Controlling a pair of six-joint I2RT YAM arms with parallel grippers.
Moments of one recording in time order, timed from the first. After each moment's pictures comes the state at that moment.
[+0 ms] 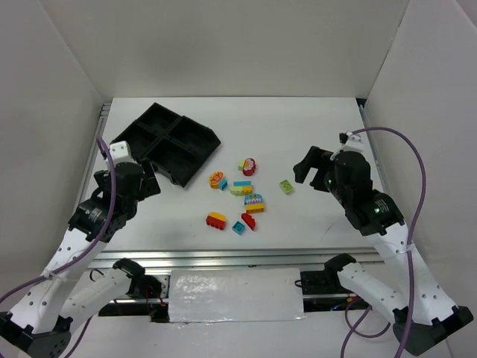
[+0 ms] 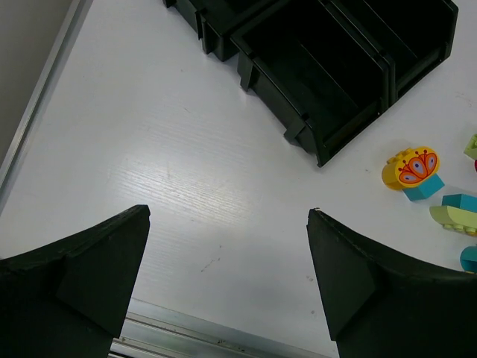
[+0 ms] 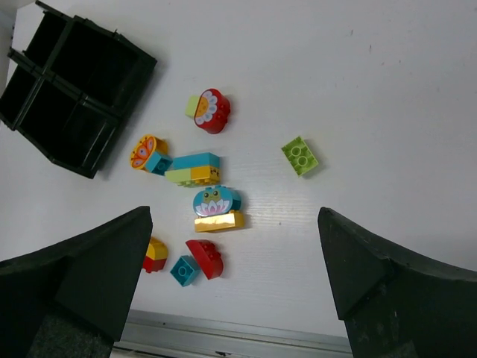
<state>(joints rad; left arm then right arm) -0.43 0.79 0.97 -0.83 -0.61 -0.50 0.41 0.79 1.02 -0.68 0.21 0.54</state>
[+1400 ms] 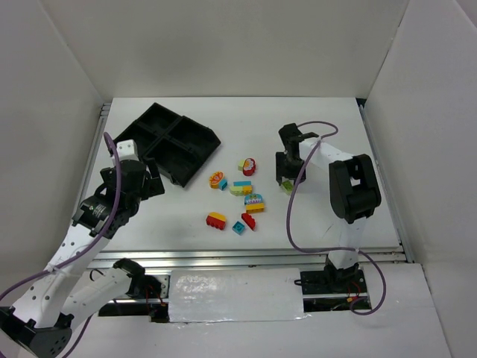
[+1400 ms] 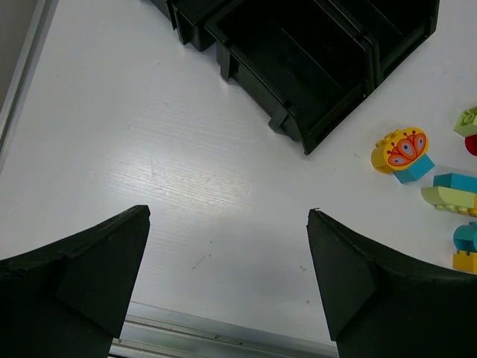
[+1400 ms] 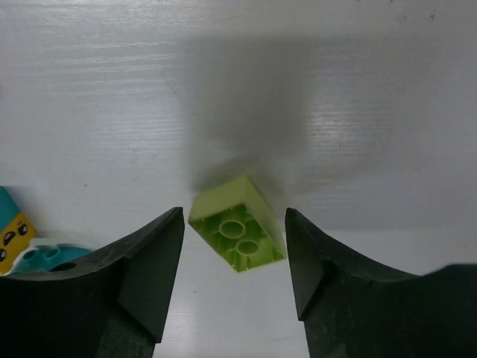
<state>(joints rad) -0.43 0.82 0.97 -0.81 -0.54 -0.47 0.29 1.90 1.34 -0.73 0.06 0.33</state>
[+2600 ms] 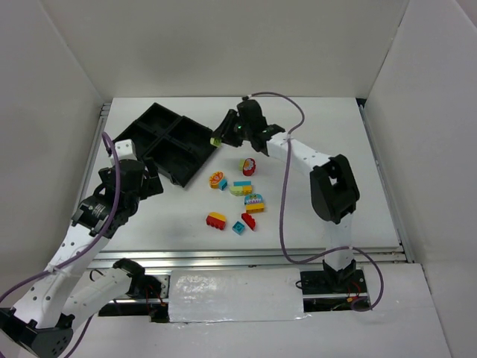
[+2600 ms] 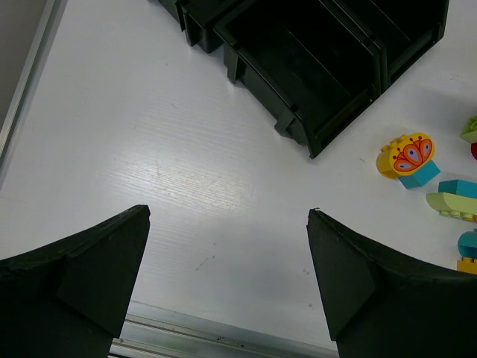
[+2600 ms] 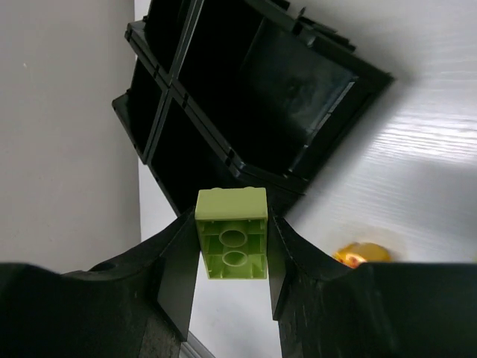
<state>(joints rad) -0.41 0.82 0.97 -0.81 -0.54 -0.47 0.55 1.99 1.64 -0.16 -0.16 0.88</state>
